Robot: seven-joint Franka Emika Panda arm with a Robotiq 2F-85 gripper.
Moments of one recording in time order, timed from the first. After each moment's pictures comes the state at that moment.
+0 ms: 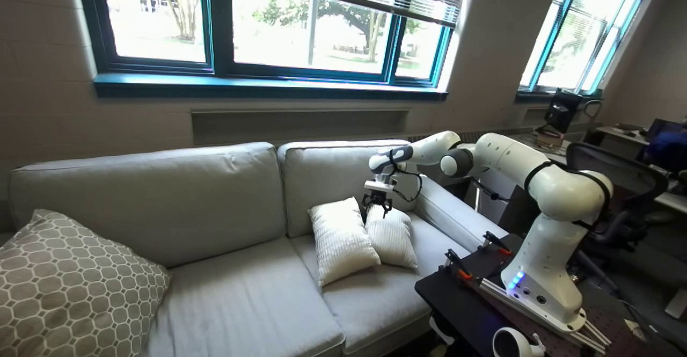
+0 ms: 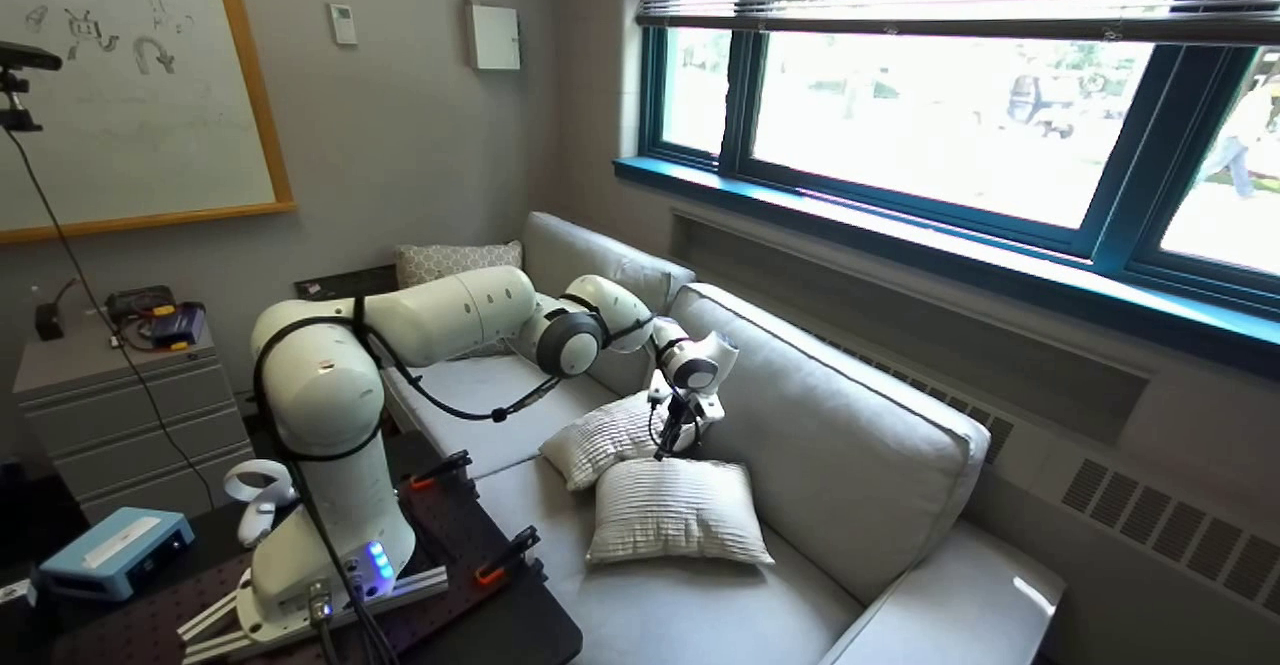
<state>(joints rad) 0.00 1.47 -0.06 -0.80 0.29 1.95 0.77</state>
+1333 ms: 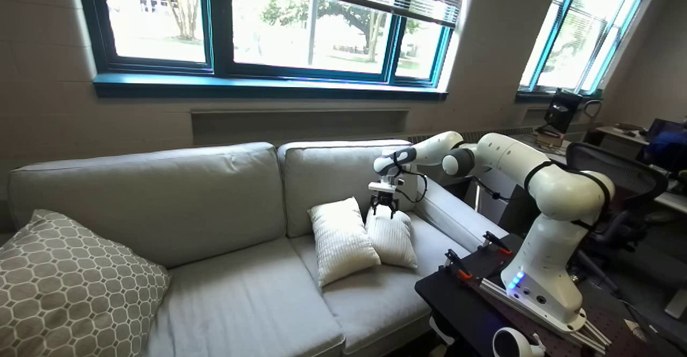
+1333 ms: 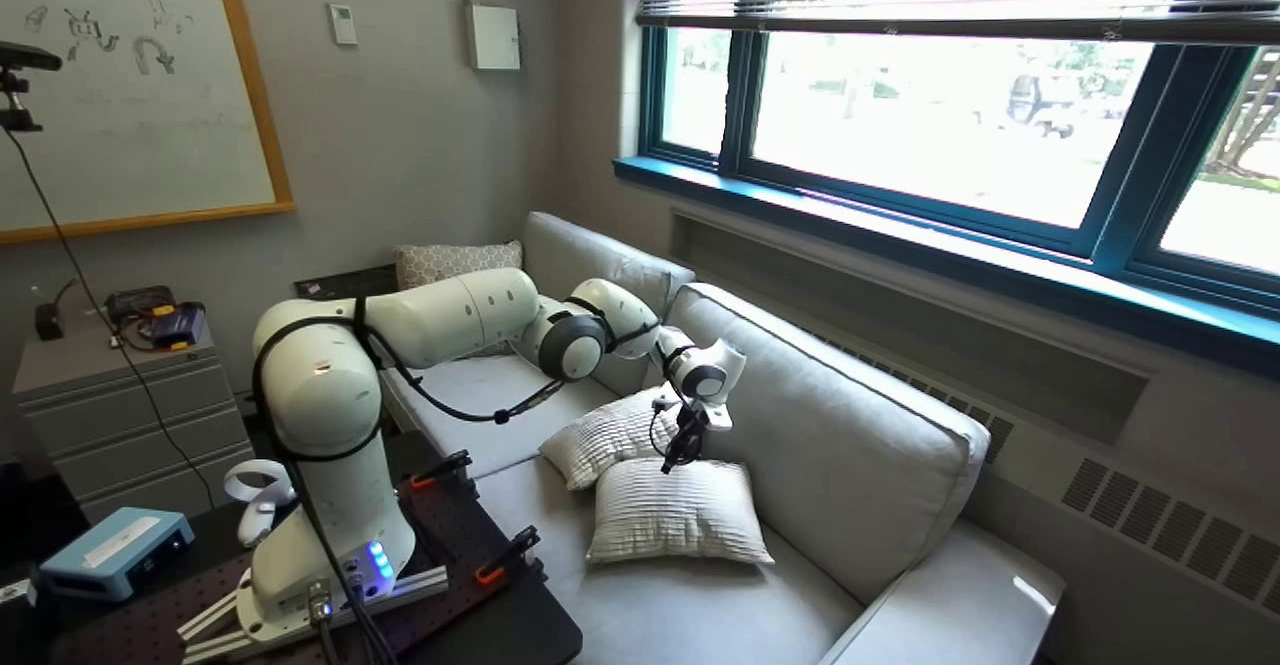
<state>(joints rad) -0.04 1.47 -0.06 -0.81 0.22 1.94 0.92</state>
